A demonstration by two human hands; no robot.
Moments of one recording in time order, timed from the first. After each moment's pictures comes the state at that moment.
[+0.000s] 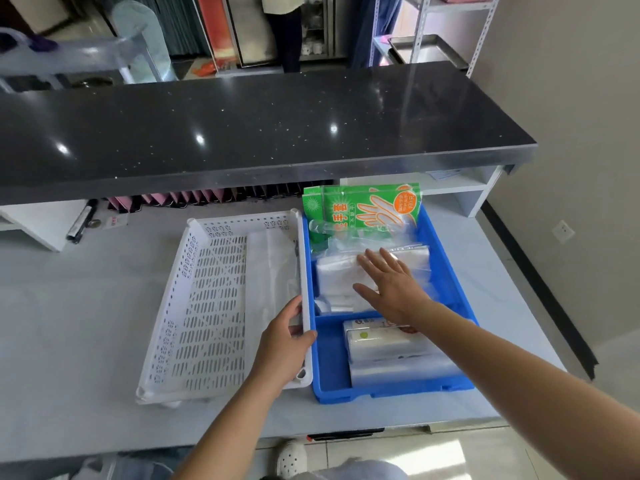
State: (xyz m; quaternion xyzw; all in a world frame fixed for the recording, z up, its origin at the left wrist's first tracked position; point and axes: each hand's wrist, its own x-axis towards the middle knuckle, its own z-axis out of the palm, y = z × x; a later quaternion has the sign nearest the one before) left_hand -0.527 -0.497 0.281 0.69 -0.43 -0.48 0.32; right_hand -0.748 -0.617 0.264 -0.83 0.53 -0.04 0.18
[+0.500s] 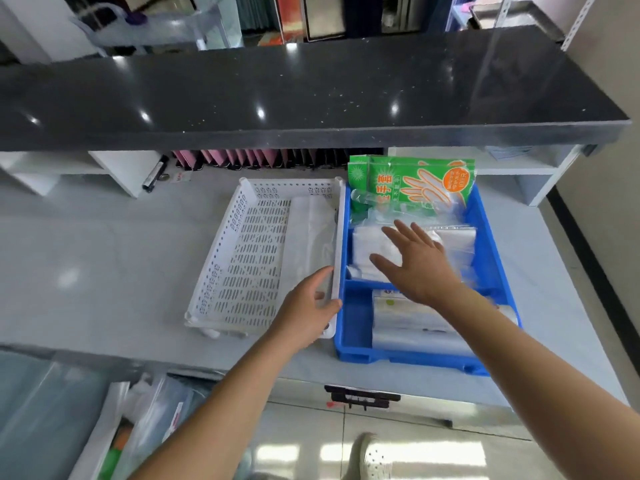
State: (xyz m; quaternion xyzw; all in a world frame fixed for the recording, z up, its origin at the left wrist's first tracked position) left_hand -0.530 -0.469 0.304 0.72 -0.47 -0.42 0.28; right_hand -0.723 -0.581 0.315 -0.81 0.54 -0.09 0.22
